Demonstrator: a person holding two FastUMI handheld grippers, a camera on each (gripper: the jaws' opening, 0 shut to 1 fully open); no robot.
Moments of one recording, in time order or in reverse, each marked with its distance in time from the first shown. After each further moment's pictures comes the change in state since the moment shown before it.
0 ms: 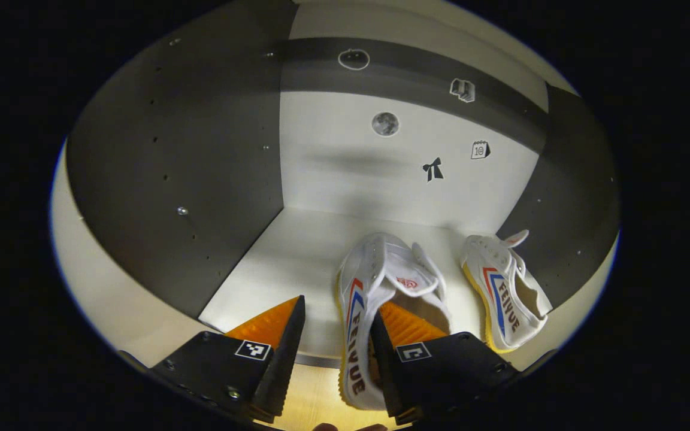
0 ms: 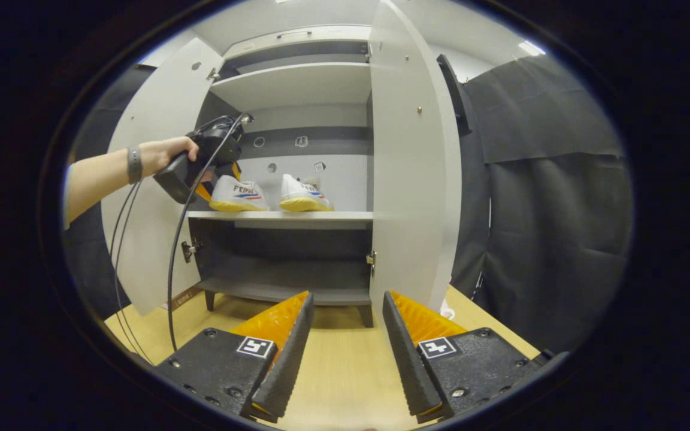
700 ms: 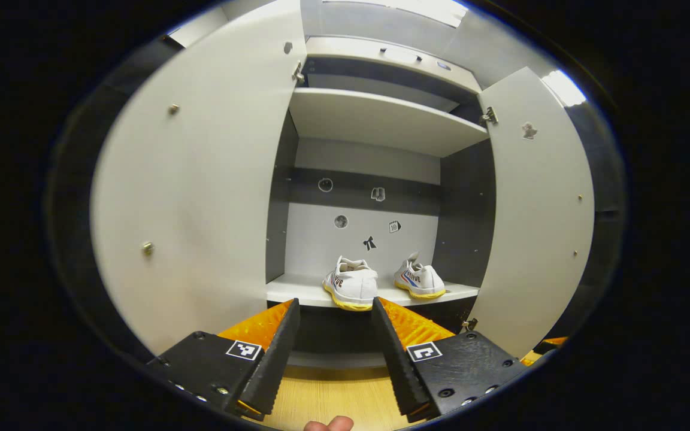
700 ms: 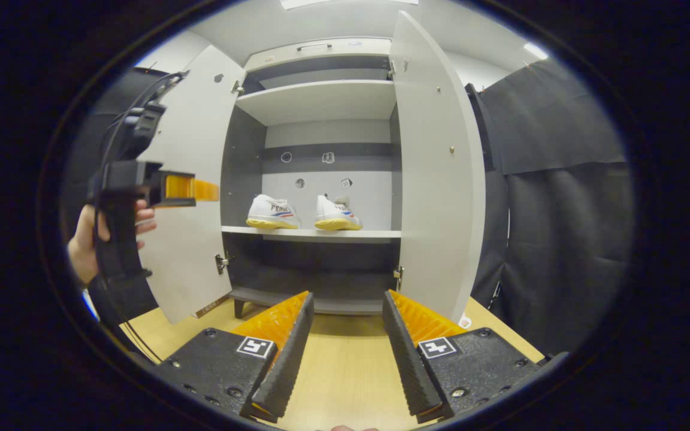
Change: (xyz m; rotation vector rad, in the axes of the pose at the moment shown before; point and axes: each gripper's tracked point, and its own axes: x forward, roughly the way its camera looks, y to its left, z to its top) left arm -0.218 0.006 -0.108 0.067 -0.646 -0.123; right arm -0.040 0.039 0.031 -0.008 -0.044 0.105
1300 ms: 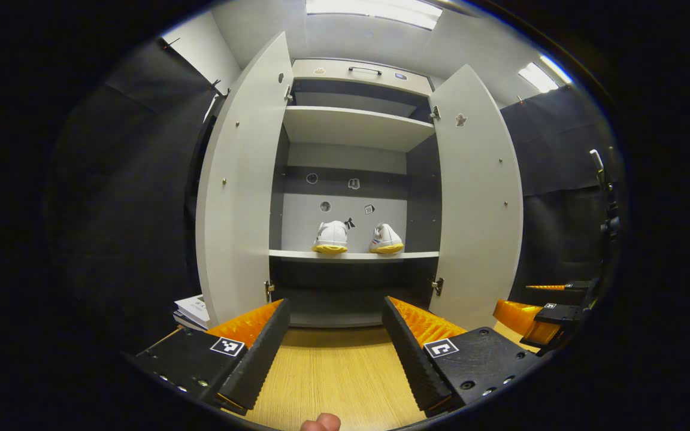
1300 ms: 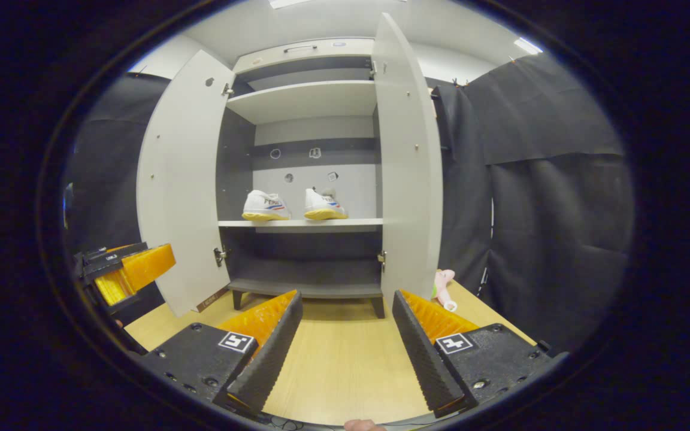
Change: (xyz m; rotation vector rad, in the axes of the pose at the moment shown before) left arm -0.117 -0.041 -0.069 0.035 0.036 -0.078; right arm -0.050 -0.033 -0.012 0.039 0.030 -0.105
